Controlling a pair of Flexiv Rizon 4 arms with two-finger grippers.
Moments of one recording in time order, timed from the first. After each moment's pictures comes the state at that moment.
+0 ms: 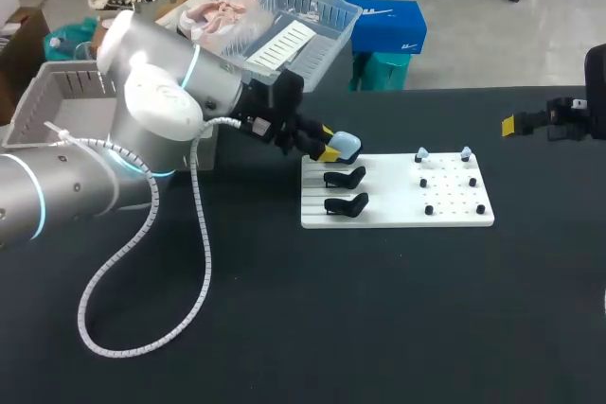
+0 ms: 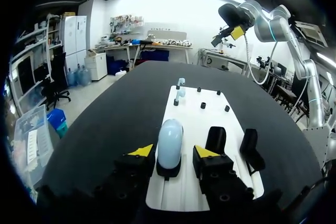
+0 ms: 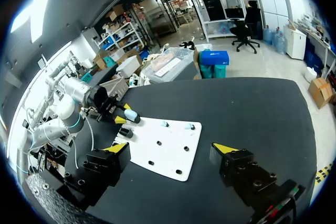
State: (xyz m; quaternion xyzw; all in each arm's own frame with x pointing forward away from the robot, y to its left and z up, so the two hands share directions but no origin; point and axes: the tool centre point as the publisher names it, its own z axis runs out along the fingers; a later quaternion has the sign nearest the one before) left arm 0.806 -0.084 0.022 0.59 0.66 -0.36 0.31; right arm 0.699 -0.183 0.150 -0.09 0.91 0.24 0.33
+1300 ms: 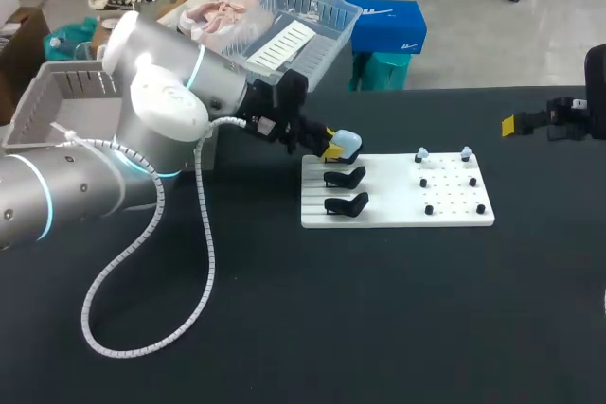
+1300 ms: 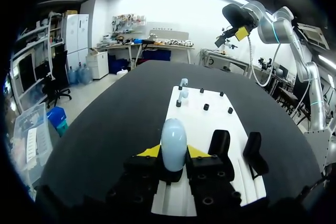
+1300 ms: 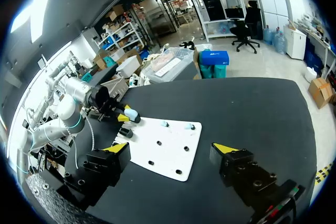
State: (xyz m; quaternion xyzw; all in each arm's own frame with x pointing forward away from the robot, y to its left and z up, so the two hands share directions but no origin) left arm 0.811 -0.090 0.020 0.58 0.66 -0.36 0.31; right arm 0.699 -0.183 0.150 -0.09 0.91 0.24 0.33
